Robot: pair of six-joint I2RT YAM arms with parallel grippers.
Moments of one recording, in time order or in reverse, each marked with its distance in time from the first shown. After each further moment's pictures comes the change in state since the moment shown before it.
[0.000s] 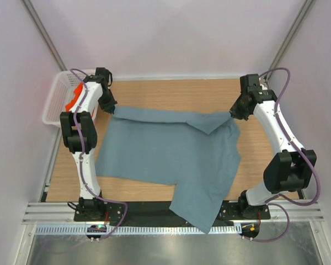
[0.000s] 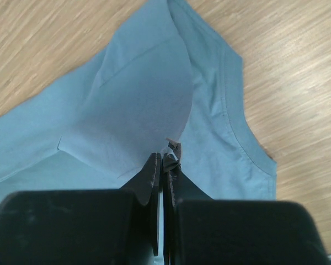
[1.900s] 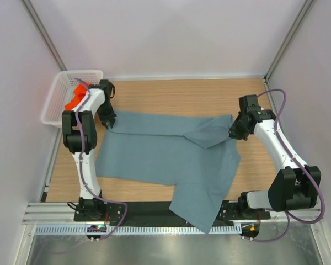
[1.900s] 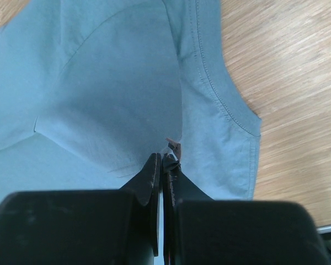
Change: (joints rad) left arm -0.002 -0.009 -0.188 -0.041 -0.102 0.009; right arm 0.008 -0.192 -0.332 0.032 -0.074 -0.015
